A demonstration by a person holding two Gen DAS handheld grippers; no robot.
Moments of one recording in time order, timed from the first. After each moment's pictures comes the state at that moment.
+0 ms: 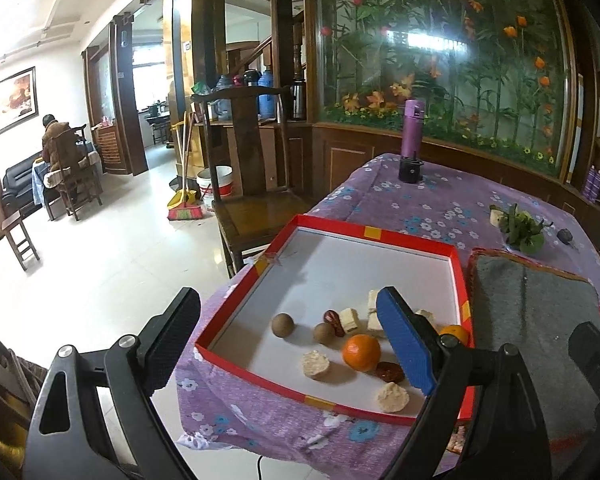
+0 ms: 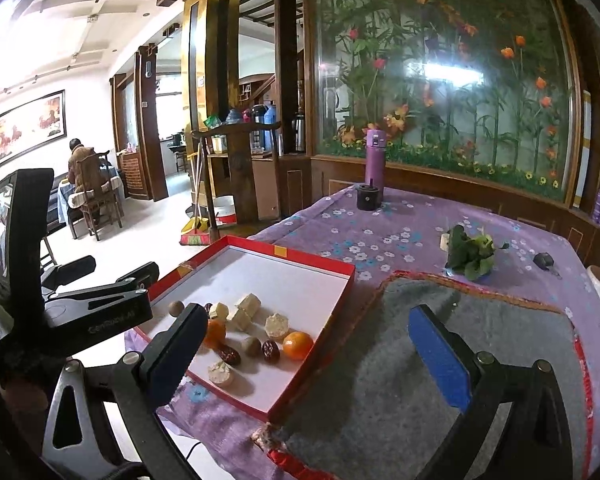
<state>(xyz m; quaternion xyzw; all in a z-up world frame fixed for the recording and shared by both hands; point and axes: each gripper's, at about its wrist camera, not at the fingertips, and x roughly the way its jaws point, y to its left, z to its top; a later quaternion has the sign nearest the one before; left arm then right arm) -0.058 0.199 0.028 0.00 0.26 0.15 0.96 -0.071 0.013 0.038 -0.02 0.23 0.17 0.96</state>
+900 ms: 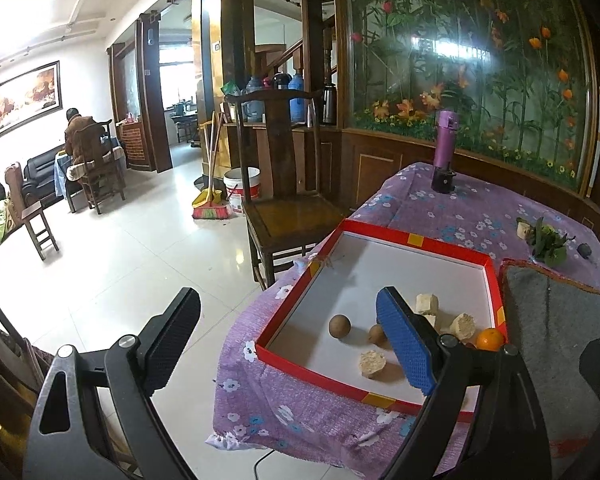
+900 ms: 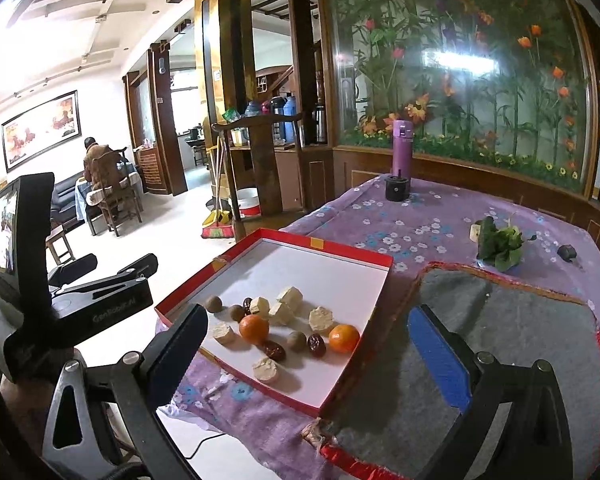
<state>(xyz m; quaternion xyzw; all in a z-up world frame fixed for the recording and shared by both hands) -0.076 0.238 0.032 -0.01 0.24 0.19 0.95 -0.080 0.043 0.039 -0.01 0.25 0.21 0.95</state>
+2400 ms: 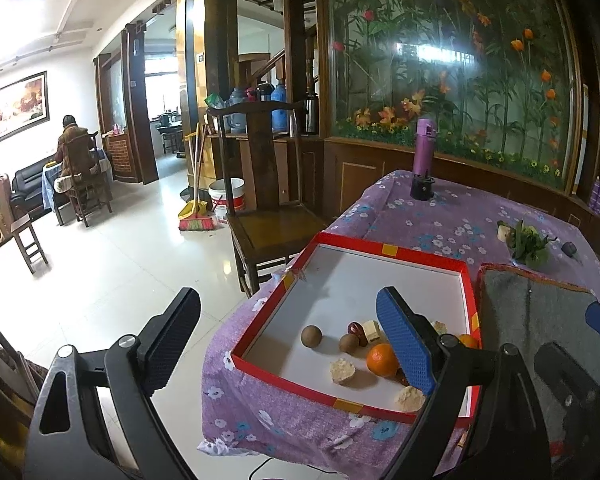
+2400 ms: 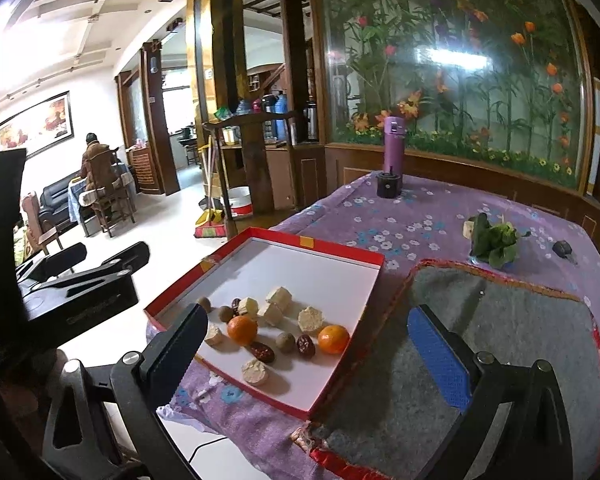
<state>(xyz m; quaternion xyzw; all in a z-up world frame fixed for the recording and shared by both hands) -0.077 0.216 0.046 0.00 0.23 0.16 0.96 -0.073 0.040 0.041 0.00 0.26 0.19 0.95</state>
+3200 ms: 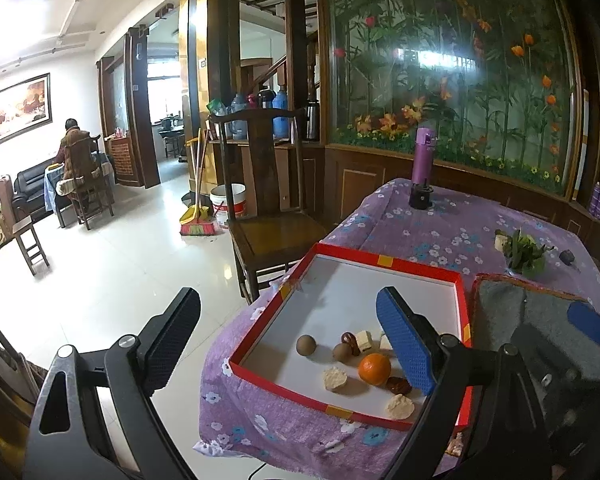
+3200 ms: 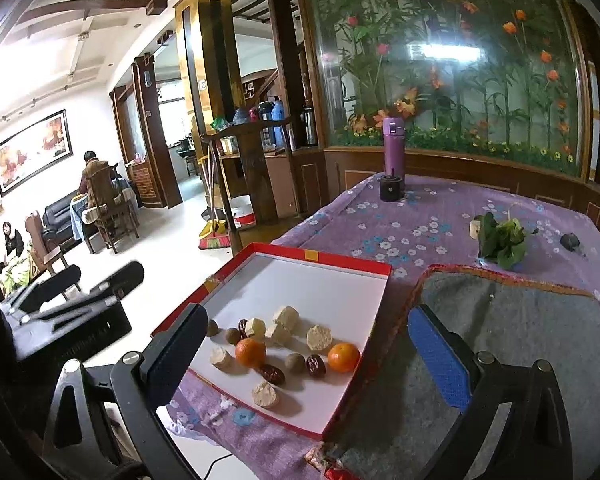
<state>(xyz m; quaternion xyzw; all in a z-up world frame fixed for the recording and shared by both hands) -0.079 0.206 0.057 0.00 0.22 0.17 0.96 -0.056 0.043 0.045 0.03 0.26 0.19 0.95</state>
